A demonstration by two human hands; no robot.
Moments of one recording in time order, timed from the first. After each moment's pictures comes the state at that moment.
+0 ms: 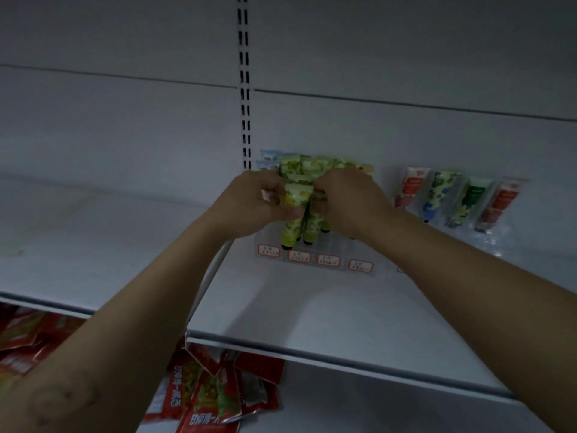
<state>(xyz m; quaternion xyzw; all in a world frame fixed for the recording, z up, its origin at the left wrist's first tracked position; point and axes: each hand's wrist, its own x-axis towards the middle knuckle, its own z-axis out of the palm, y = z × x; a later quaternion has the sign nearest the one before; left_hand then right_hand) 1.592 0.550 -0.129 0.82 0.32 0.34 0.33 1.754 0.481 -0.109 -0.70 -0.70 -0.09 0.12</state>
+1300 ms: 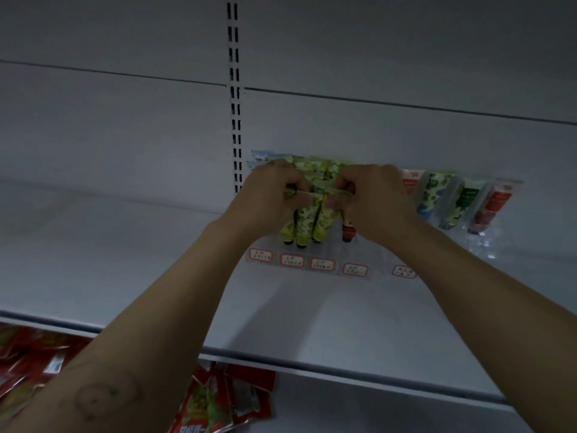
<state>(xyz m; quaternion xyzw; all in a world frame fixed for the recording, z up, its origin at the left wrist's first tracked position) 1.630 0.558 -0.130 0.88 0.28 0.38 0.13 1.778 0.463 -0.104 -0.70 -0.64 -0.10 0.29</state>
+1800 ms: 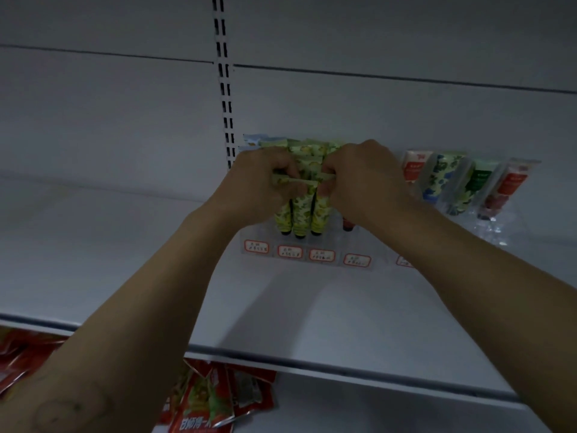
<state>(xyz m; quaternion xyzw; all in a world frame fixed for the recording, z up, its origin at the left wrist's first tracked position) 1.626 0.565 -0.135 0.86 0.27 0.37 0.20 1.772 0.479 -0.105 -0.72 -0.65 -0.18 0.17</state>
